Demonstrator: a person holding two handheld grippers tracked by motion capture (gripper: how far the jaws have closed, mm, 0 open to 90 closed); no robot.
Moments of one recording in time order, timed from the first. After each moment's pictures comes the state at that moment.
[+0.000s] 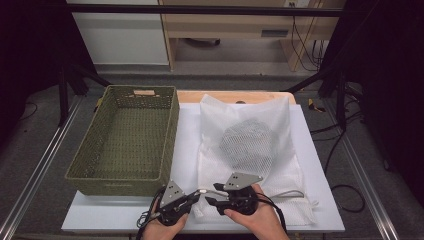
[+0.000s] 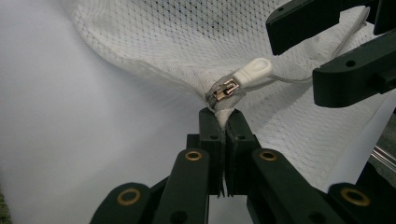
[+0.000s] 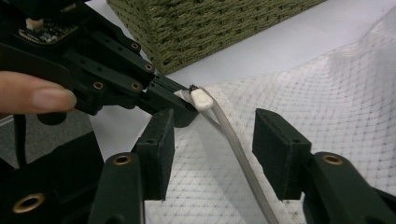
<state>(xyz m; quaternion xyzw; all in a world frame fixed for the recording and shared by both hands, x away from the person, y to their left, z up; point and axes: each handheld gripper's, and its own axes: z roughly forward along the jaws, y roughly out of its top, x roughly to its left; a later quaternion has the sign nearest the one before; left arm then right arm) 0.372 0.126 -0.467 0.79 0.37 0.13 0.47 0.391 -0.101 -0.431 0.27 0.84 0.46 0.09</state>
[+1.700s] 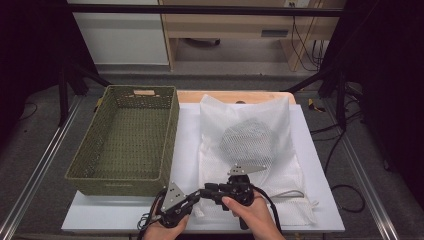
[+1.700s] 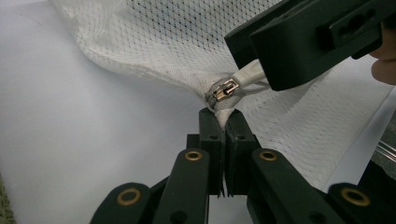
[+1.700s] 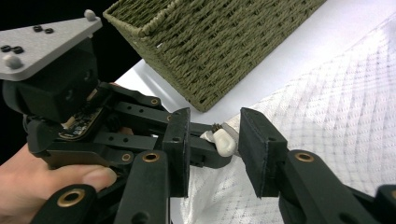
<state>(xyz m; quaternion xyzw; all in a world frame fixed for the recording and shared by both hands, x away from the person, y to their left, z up) 0.366 0.123 -0.463 0.79 0.34 0.16 0.48 0.409 -0.098 -0.438 0.37 0.76 0.54 -0.07</state>
